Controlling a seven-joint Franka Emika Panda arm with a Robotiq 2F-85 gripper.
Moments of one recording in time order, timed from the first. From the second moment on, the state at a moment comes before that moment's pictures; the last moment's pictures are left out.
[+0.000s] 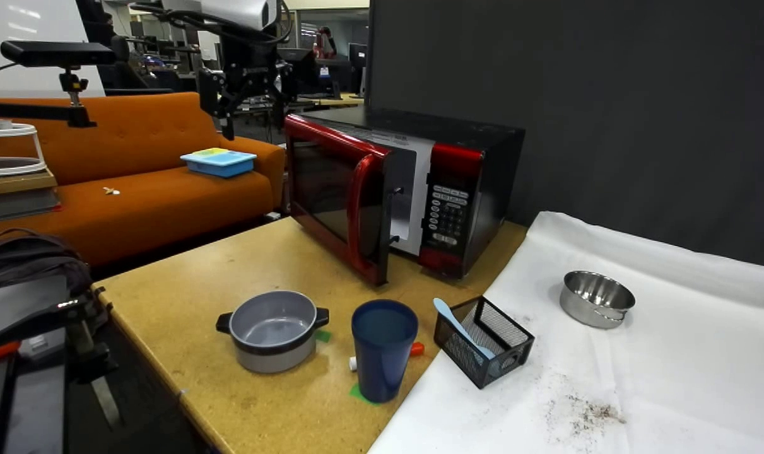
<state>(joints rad) 0.20 0.01 0.18 -2.43 0.41 2.57 1.36</state>
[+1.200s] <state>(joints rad) 0.19 -0.05 0.20 -2.62 0.19 2.84 1.65</state>
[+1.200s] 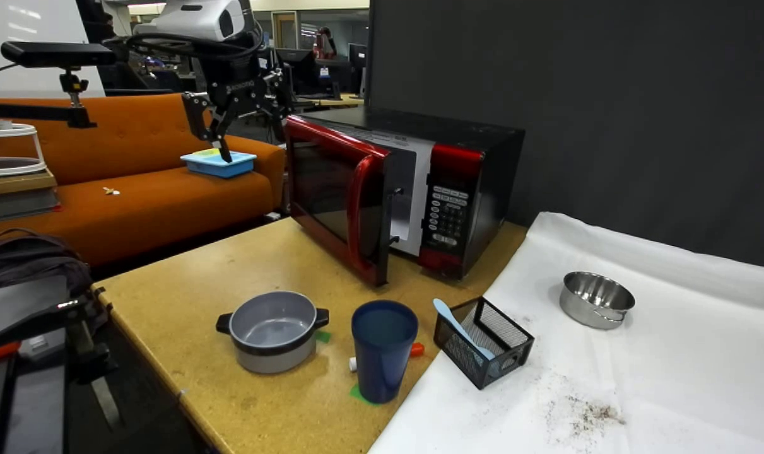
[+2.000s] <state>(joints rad) 0.08 0.04 0.18 -2.79 0.23 3.47 1.63</state>
